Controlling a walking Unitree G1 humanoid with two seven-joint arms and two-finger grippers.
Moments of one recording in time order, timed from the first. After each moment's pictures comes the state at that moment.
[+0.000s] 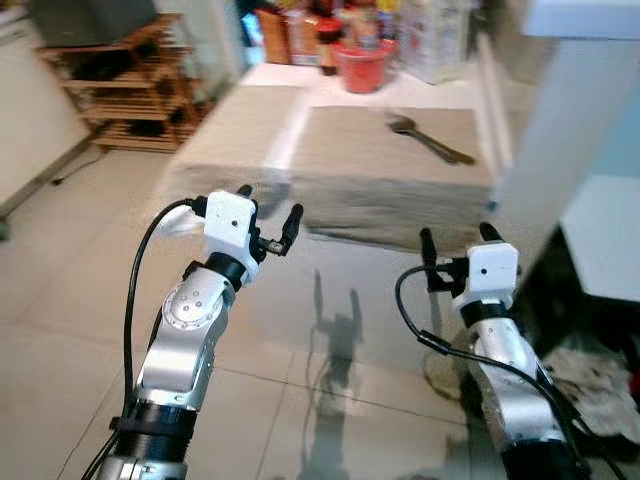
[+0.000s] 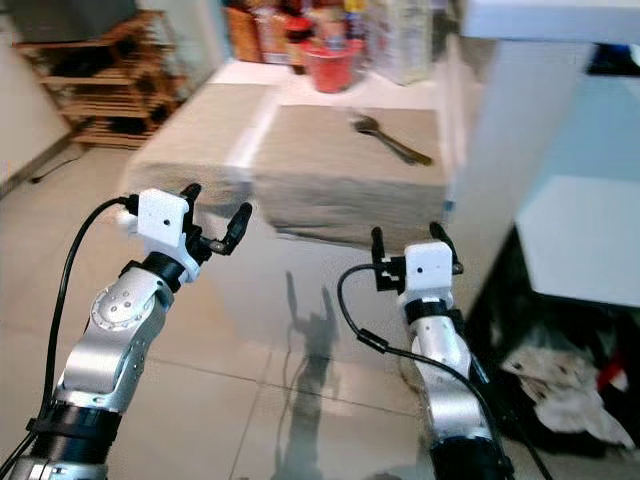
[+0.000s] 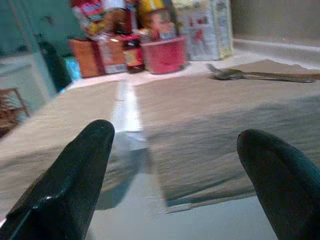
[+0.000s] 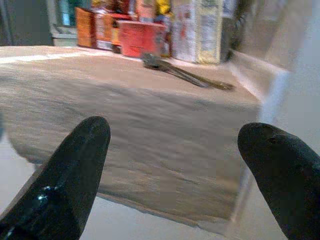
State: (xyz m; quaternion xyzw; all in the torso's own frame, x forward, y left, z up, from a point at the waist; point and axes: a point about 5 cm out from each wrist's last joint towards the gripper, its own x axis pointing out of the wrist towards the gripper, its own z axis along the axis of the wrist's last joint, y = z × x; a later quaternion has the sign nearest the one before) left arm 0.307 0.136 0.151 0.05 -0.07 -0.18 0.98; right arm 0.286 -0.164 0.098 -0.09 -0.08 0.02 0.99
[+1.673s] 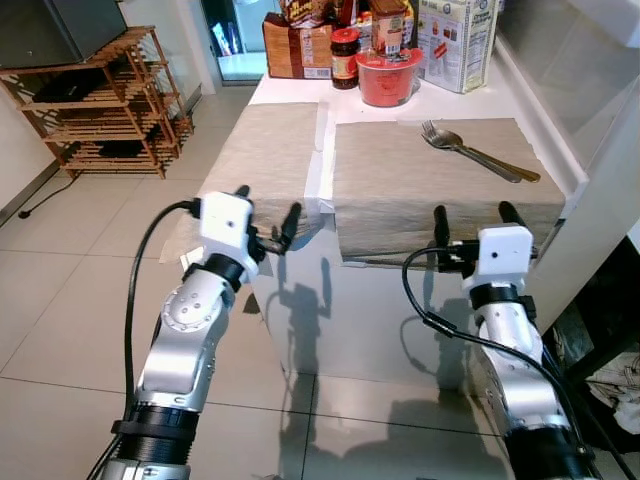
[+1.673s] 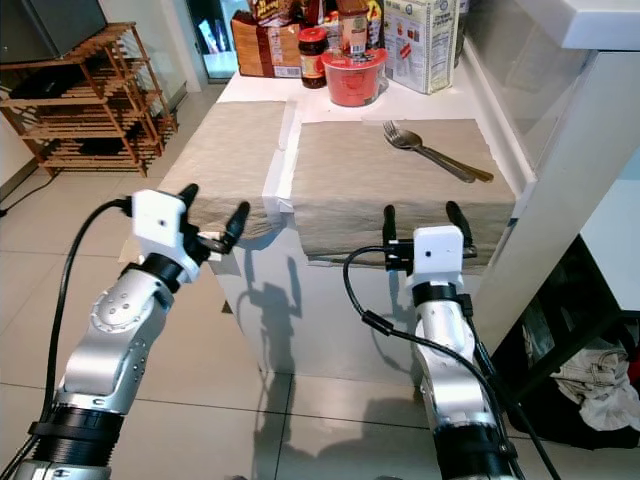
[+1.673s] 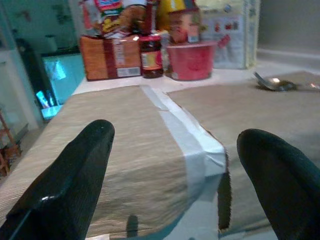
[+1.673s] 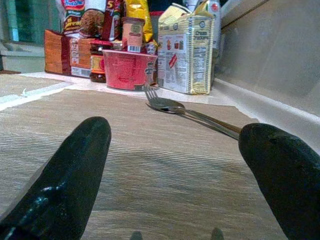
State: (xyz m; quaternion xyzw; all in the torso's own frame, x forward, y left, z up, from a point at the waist) left arm 0.306 0.141 0.151 0.01 -0.07 -0.16 0.98; right arm 0.292 -0.173 0.120 -0.10 -0.13 -0.03 0.99
